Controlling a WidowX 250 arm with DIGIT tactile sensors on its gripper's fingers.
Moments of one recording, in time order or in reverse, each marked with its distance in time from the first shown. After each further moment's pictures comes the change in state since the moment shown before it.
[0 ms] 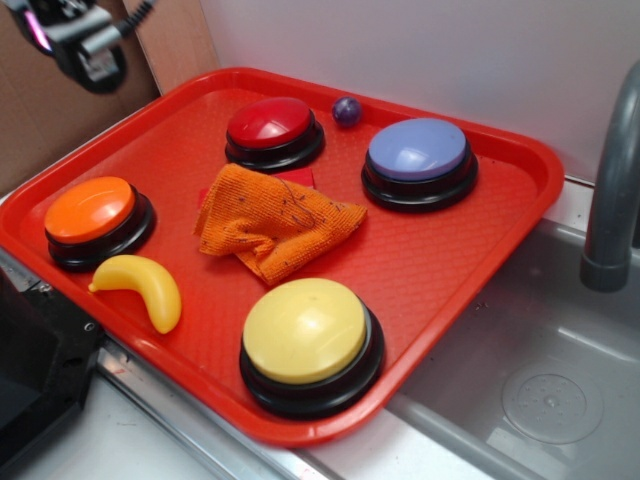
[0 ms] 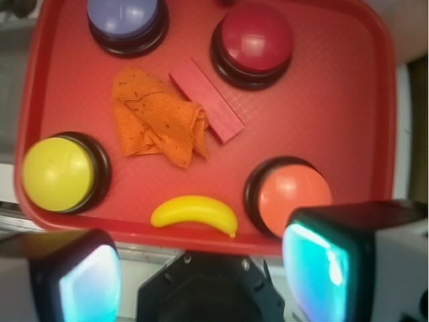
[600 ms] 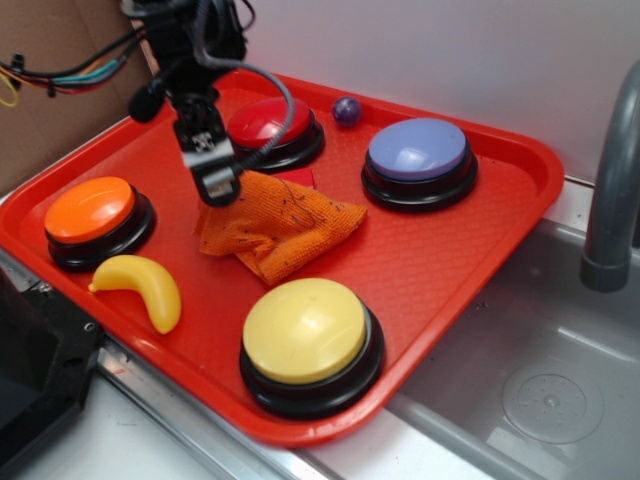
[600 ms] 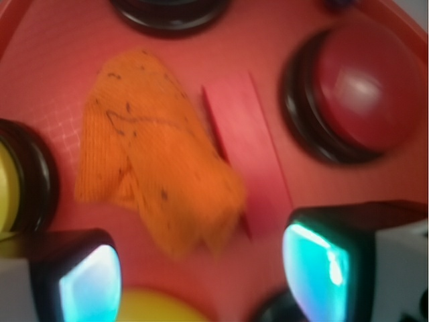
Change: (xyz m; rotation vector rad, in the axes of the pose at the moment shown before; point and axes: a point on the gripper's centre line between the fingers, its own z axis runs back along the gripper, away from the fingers) arm 0.046 -0.008 -0.094 -0.024 -0.009 -0.383
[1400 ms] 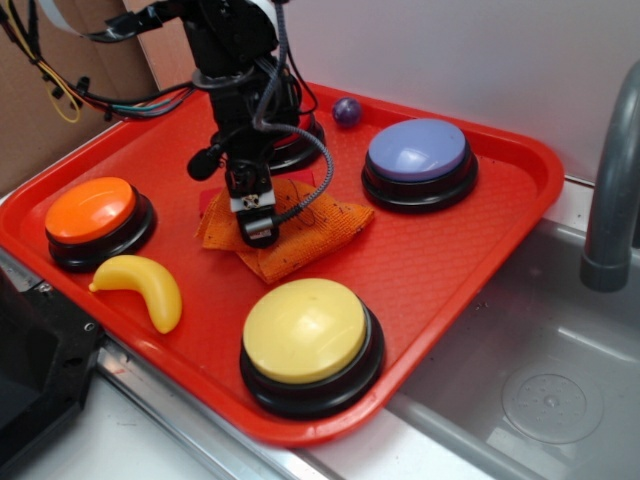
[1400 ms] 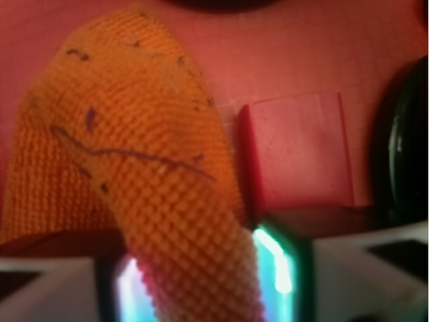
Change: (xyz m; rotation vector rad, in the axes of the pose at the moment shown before) arm 0.014 0.001 -0.043 -0.024 0.035 -0.074
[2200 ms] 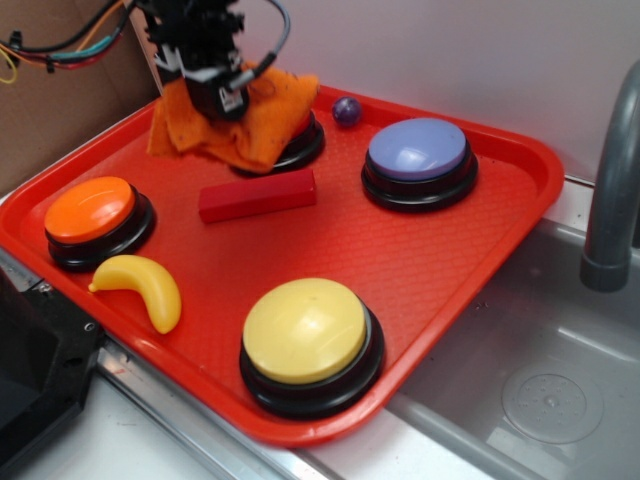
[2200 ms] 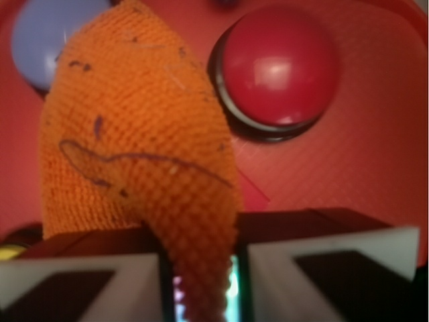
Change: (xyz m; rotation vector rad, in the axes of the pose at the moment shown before) arm -0.014 0.028 0.100 -0.003 -0.014 0.675
